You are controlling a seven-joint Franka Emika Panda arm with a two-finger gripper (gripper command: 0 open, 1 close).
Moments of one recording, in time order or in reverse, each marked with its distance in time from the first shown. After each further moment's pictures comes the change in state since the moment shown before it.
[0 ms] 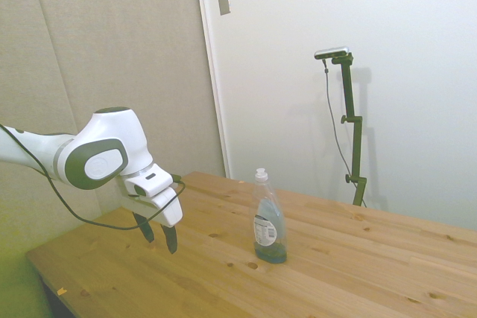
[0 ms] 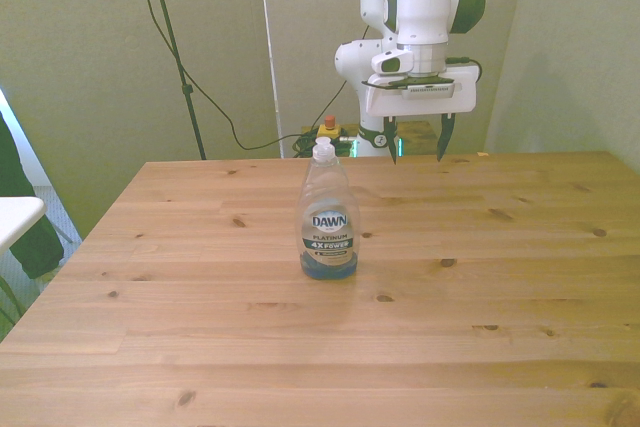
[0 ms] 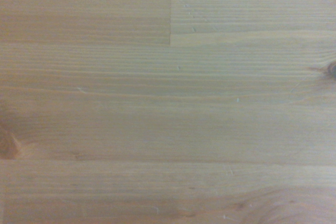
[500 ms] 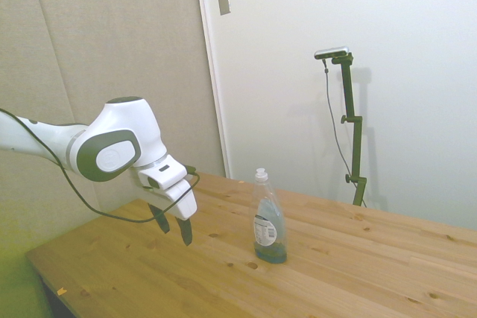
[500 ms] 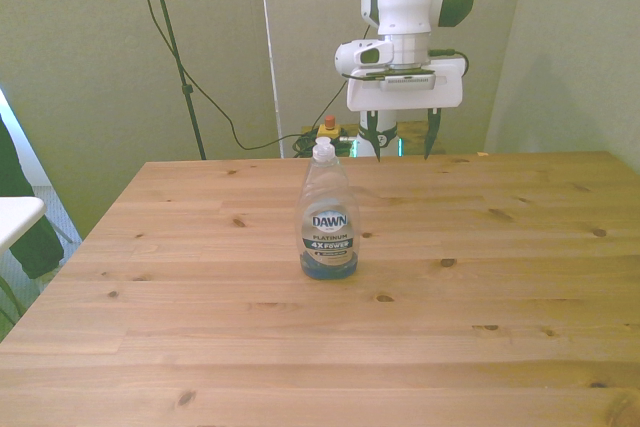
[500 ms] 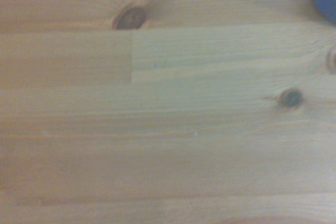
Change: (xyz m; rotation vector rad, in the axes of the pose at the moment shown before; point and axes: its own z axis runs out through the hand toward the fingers) arm 0.049 0.010 -0.024 0.042 0.036 0.086
